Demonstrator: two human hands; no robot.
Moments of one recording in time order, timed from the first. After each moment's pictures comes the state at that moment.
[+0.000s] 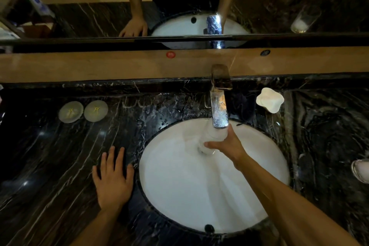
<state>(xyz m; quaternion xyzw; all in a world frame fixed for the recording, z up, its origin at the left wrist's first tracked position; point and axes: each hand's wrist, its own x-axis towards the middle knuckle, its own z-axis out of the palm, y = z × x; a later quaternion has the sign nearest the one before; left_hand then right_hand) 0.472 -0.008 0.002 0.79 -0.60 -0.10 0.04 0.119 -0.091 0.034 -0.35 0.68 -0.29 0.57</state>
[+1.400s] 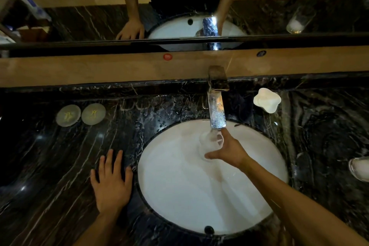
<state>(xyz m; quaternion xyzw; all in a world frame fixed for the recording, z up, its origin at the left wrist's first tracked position) 0.478 -0.007 -0.010 0.79 -0.61 -0.08 0.04 0.110 -0.084 0.042 -0.52 0.69 -0.13 0.48</state>
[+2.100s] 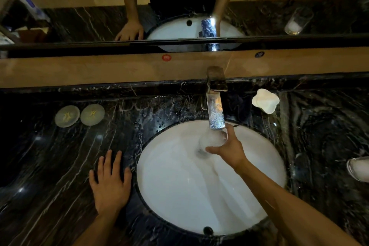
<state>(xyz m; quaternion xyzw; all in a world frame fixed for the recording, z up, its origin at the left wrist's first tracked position) 0.477 -0.008 -0.010 0.79 -0.61 -0.08 0.04 0.113 -0.082 0.038 -0.45 0.73 -0.24 0.45</state>
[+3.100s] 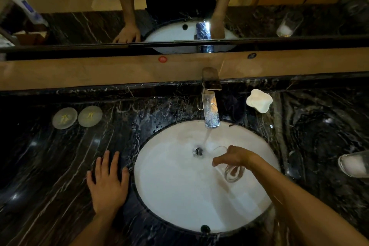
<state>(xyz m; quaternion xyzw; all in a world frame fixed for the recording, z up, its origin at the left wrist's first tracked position) 0.476 -0.007 -0.006 0.79 -0.61 -0.09 0.04 0.087 -0.082 0.066 -0.44 0.72 0.16 0.51</state>
